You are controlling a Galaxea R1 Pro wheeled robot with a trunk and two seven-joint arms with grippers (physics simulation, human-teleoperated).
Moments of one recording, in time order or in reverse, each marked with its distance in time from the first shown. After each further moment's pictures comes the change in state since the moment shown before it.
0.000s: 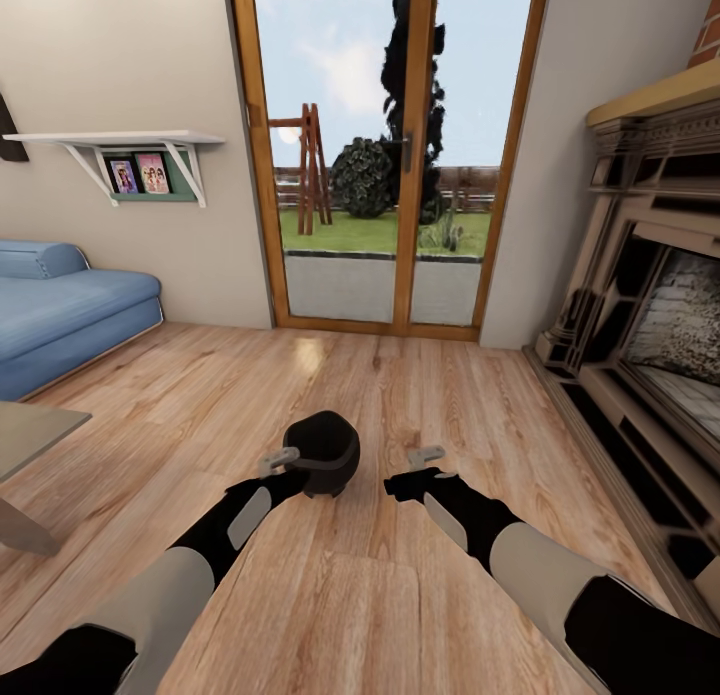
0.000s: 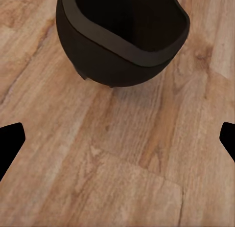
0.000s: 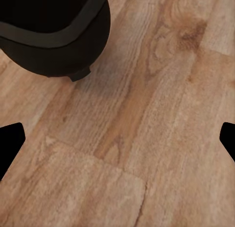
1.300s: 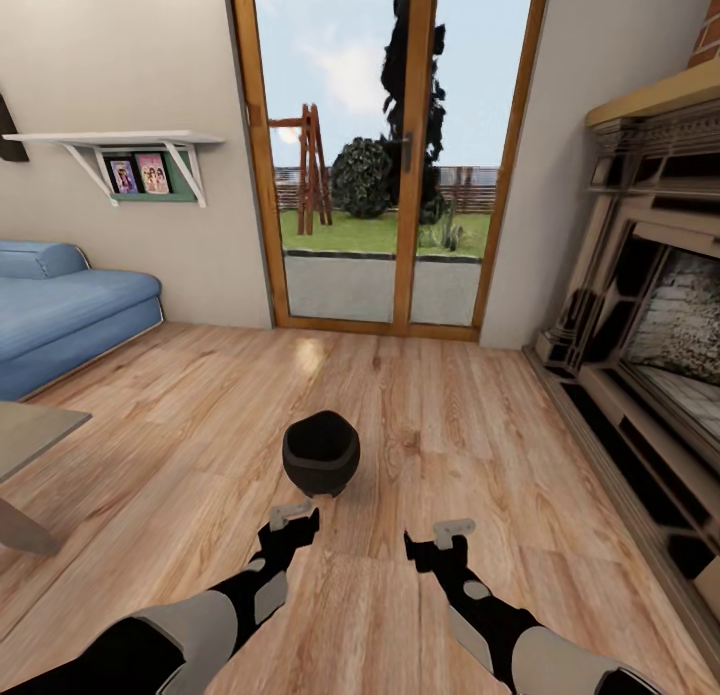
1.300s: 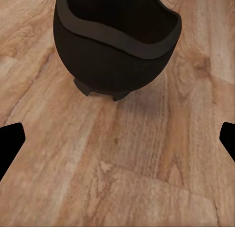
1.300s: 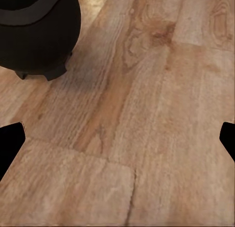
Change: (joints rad) left arm 0.006 -0.108 -0.176 0.492 -0.009 -0.681 -0.170; right arm 0.241 -0.003 0.003 0.178 -0.005 -0.591 -0.005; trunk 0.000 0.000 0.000
